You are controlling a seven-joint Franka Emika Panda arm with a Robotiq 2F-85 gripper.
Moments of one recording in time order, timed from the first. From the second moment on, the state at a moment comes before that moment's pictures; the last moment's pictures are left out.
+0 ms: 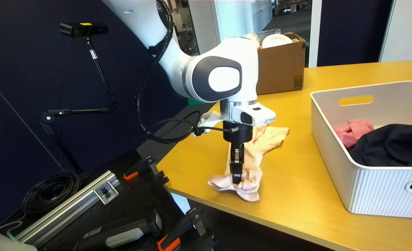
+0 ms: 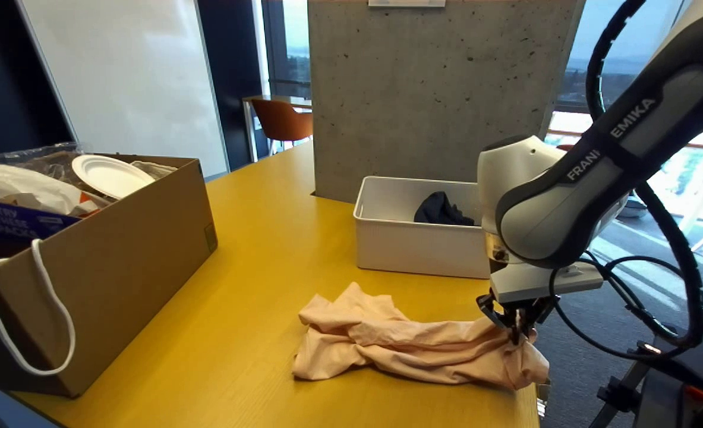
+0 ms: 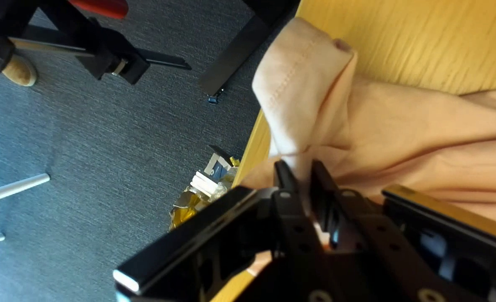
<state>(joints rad) 0.10 0.70 -0.18 -2.02 -0.01 2.46 0.70</state>
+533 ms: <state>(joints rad) 0.10 0.60 -0.21 -2.08 -0.06 2.52 0.64</state>
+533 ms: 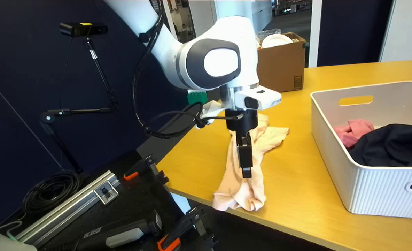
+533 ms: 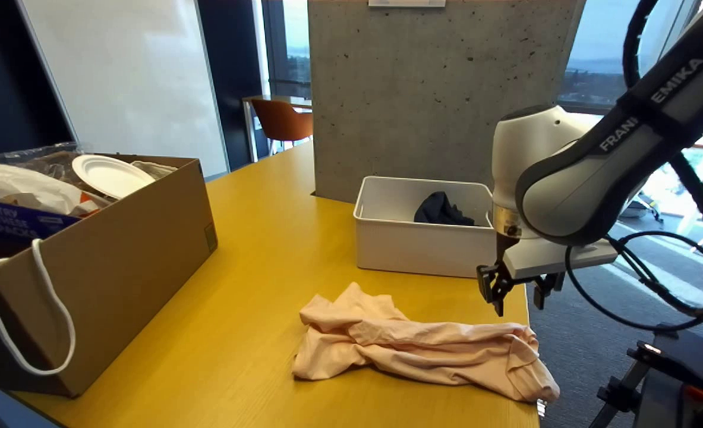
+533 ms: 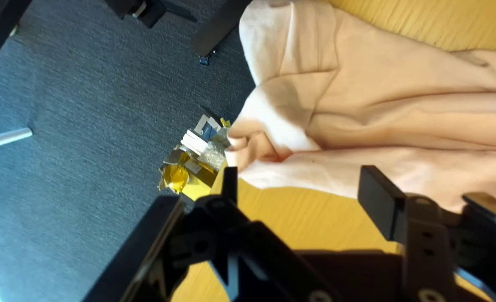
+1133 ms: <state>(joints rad) 0.10 0.56 -0.21 -1.96 -0.20 2.55 0.33</state>
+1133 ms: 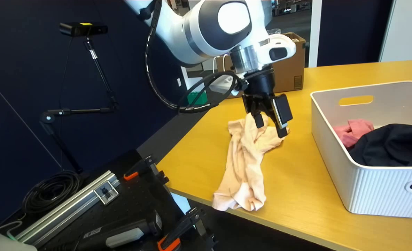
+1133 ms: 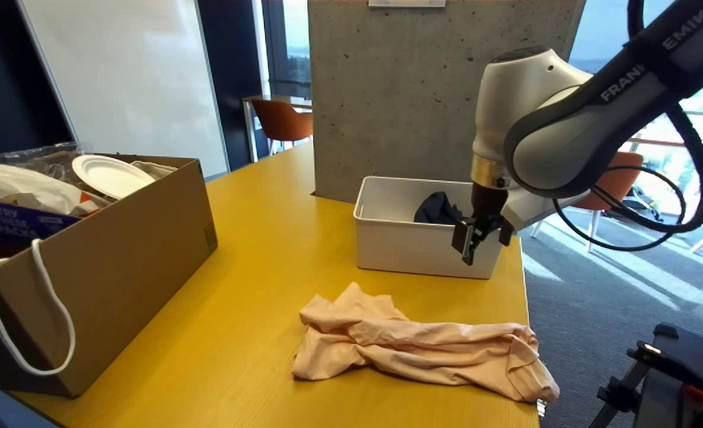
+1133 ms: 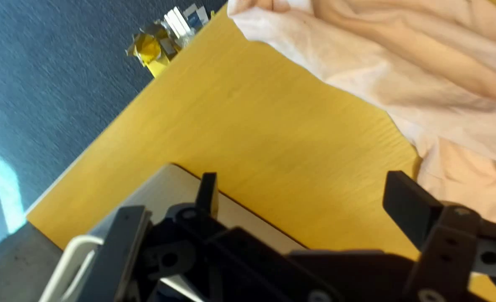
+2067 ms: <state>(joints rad) 0.09 0.92 0.04 -1.52 -0.21 2.61 -0.21</state>
